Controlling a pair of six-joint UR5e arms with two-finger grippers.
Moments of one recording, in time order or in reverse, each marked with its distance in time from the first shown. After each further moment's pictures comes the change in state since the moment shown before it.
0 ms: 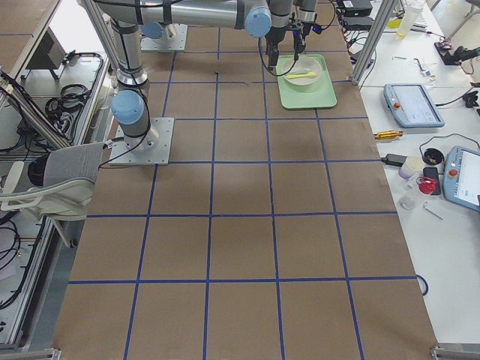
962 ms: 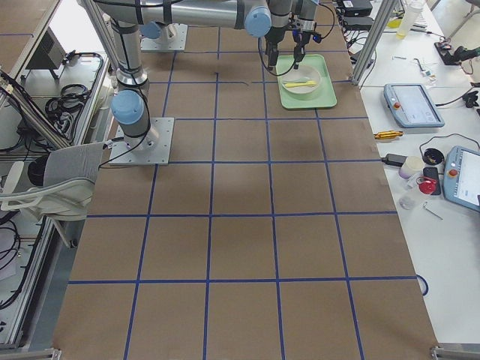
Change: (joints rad) left arm -0.051 -0.021 -0.007 0.059 -0.031 0.004; right arm 0.005 0.000 0.001 -0.001 -0.005 0.000
